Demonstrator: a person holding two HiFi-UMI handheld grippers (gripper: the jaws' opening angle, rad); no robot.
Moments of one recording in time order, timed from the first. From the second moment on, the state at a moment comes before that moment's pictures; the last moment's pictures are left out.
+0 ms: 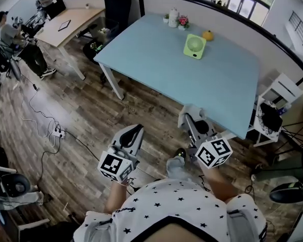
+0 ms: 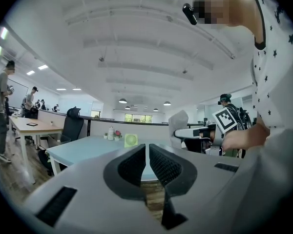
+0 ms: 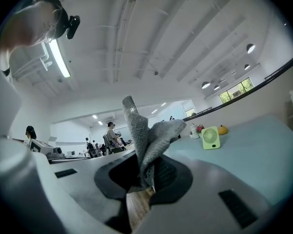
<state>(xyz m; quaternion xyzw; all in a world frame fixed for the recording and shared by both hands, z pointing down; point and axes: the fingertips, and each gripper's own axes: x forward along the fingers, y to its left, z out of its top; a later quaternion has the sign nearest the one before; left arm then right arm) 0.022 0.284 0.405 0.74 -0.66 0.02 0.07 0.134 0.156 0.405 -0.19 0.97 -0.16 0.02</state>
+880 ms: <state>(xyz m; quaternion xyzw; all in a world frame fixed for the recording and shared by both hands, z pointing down) 0.035 0.078 0.400 0.78 -0.63 0.01 0.06 0.150 -0.044 0.411 -0.23 0.96 -0.17 0.03</state>
